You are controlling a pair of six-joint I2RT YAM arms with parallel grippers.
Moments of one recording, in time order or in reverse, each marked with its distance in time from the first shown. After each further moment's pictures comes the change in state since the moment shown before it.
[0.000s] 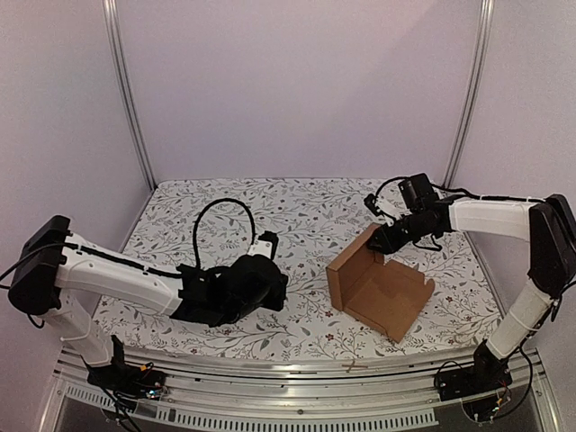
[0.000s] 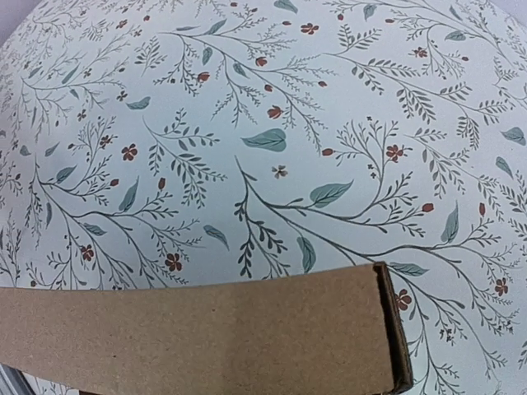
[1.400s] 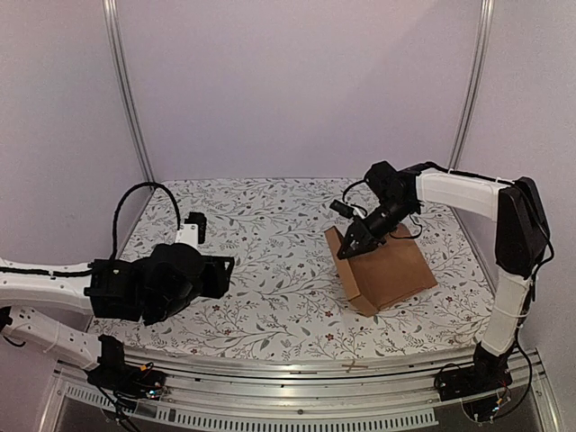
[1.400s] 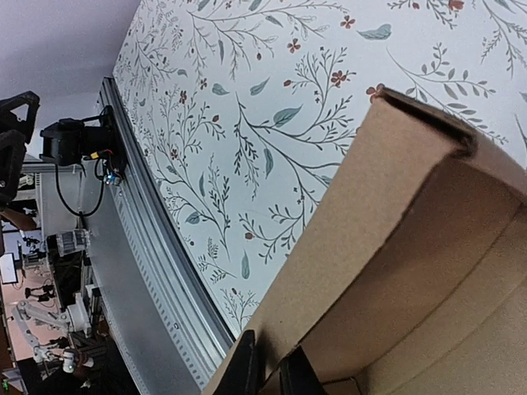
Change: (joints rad) left arm -0.012 -0.496 -0.133 -0.303 -0.147 -0.070; right arm 0.096 0.251 0.434 -0.569 -0.512 0.134
